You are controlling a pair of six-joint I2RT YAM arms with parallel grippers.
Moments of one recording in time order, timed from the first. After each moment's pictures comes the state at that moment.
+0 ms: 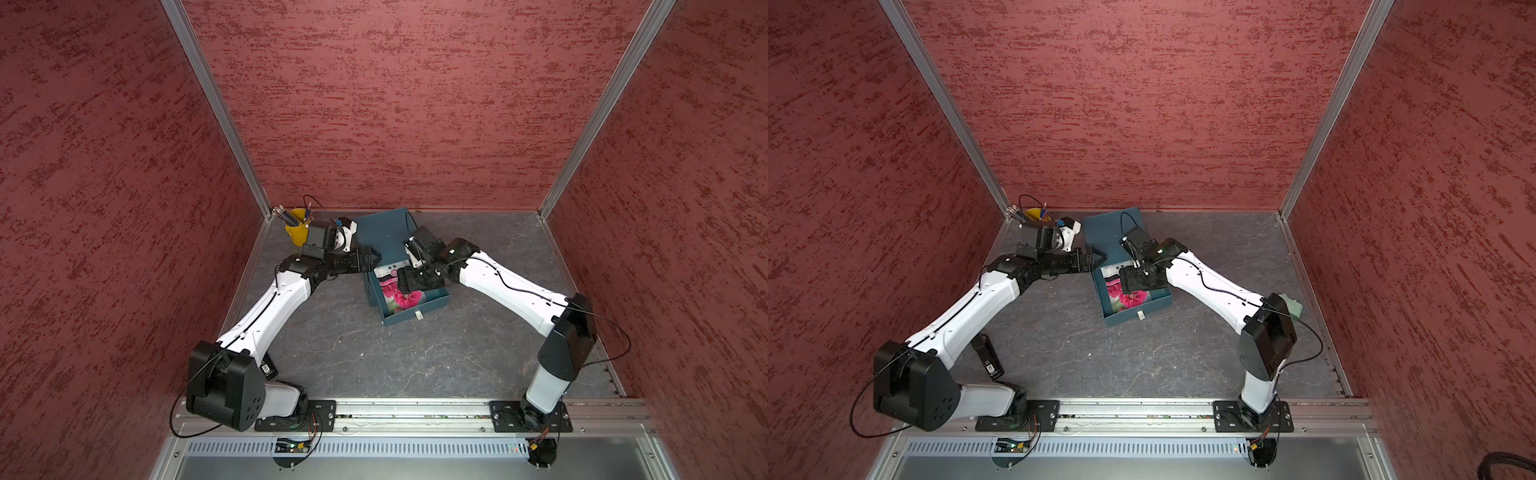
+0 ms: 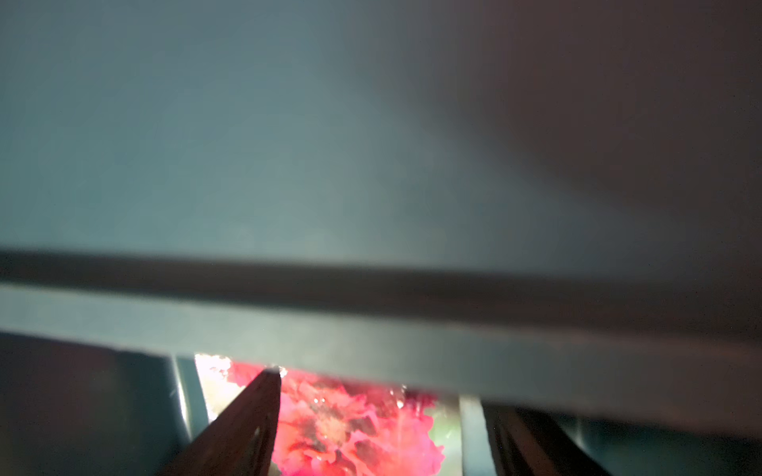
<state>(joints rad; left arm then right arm) -0.27 1.36 1.11 -0.47 0.41 -0.36 0.77 1.77 1.64 -0.97 -0.06 0.54</state>
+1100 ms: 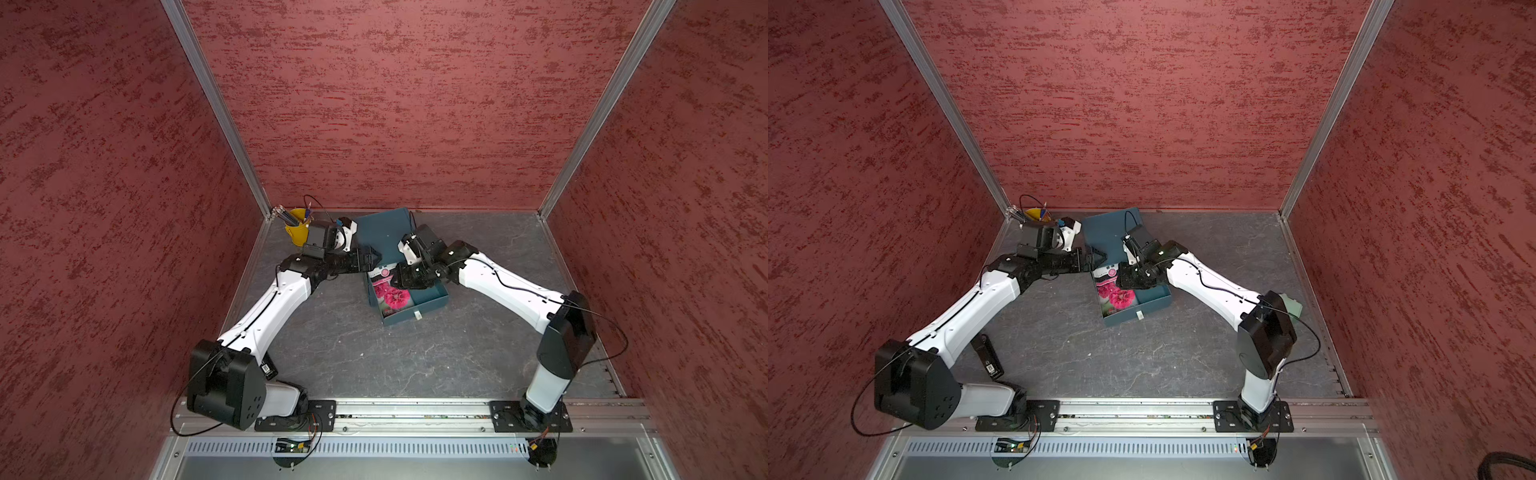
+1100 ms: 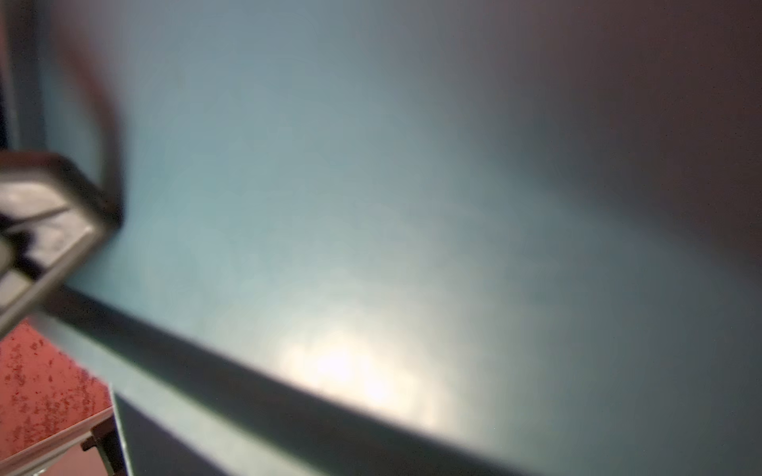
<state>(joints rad) -0.27 1.37 1.11 -0.47 0.42 -0.36 0.76 1.78 1.58 -0.79 -0.25 0.63</state>
